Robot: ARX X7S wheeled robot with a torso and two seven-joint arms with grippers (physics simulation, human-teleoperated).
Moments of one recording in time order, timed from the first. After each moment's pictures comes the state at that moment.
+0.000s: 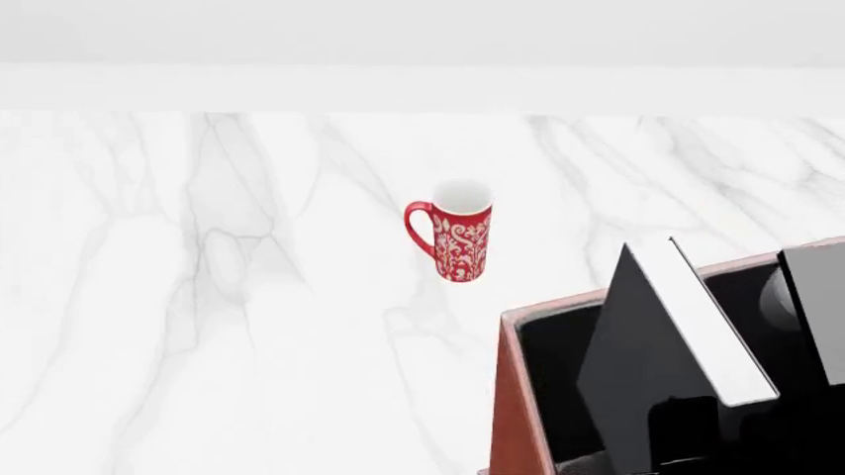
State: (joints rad) left arm 0.26 -0.55 -0.17 0.84 -0.42 -0.36 -0.42; right arm 0.95 1.14 -0.37 -0.46 2.27 1.10 1.13
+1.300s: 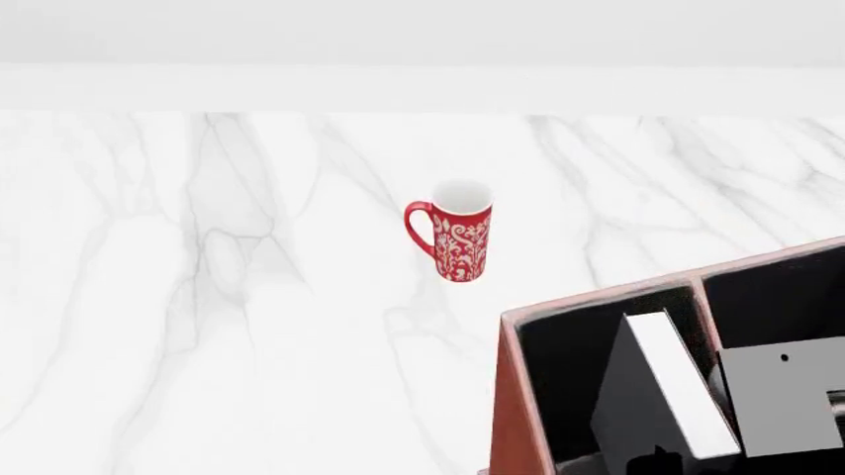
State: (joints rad) left arm 0.27 -0.56 -0.15 0.84 -0.42 -0.36 -0.43; right arm 0.58 1.02 -0.33 -0.44 1.65 0.99 0.82
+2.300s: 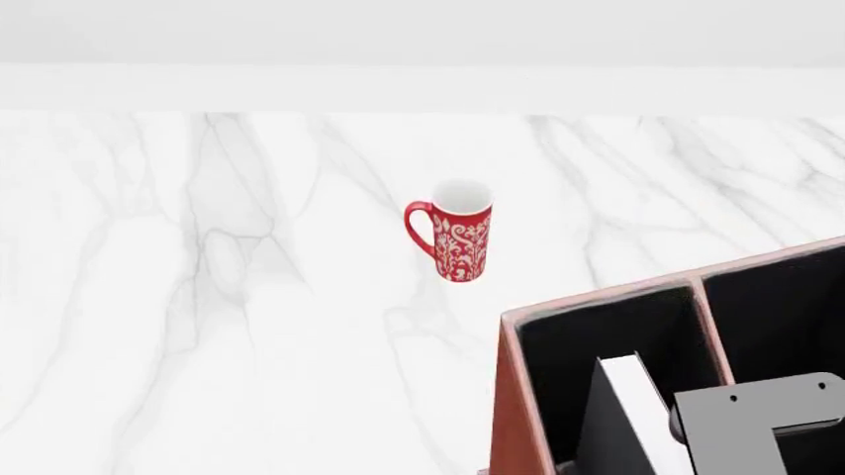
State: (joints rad) left arm 0.27 -0.57 -0.16 0.84 -0.42 -0.35 -0.44; right arm 0.52 0.95 -0.42 -0.38 1.46 0.95 0.71
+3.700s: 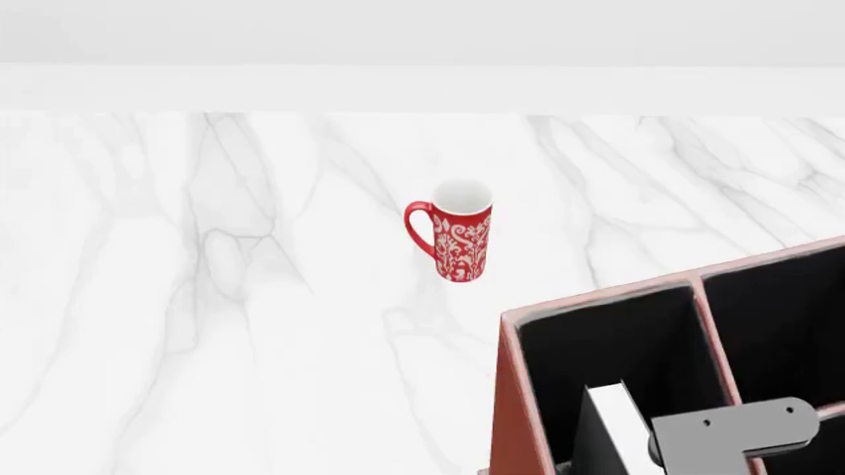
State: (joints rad) left arm 0.27 -0.58 -0.15 0.84 -0.43 -0.35 -0.46; right arm 0.49 0.90 -0.49 -0.32 1.37 0.92 0.67
